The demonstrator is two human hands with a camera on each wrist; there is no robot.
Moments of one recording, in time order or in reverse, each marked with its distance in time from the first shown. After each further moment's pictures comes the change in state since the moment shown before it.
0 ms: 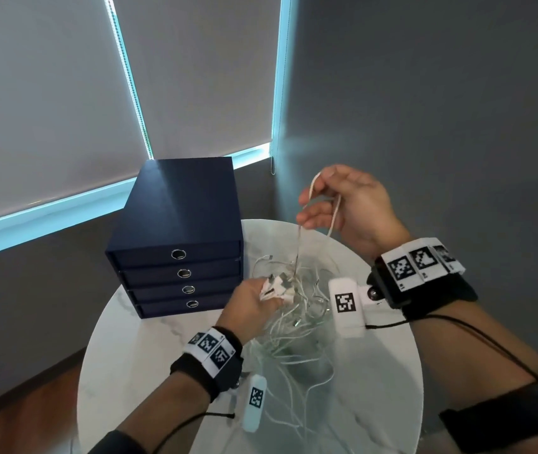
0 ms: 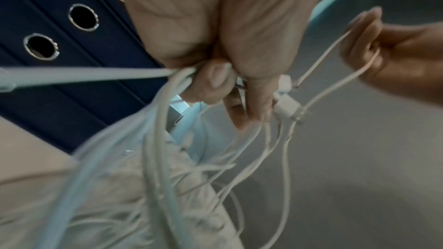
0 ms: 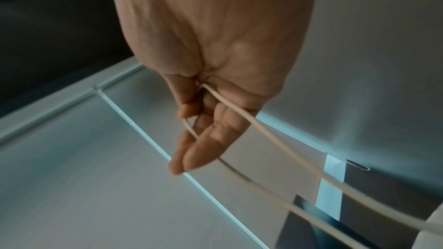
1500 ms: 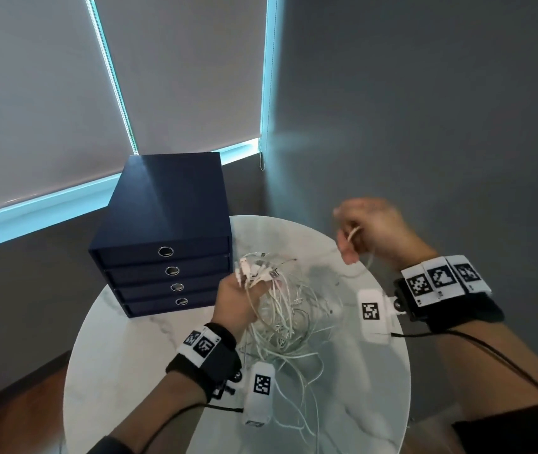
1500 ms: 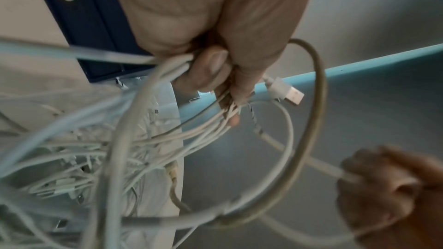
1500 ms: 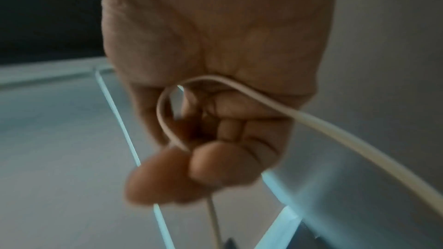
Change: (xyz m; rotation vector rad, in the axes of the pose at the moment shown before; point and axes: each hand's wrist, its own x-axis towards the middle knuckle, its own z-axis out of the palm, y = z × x) left_hand -0.002 0.015 0.014 -0.549 0.181 -0.131; right_hand -0.027 0.009 -0.052 -0.470 0.066 0.162
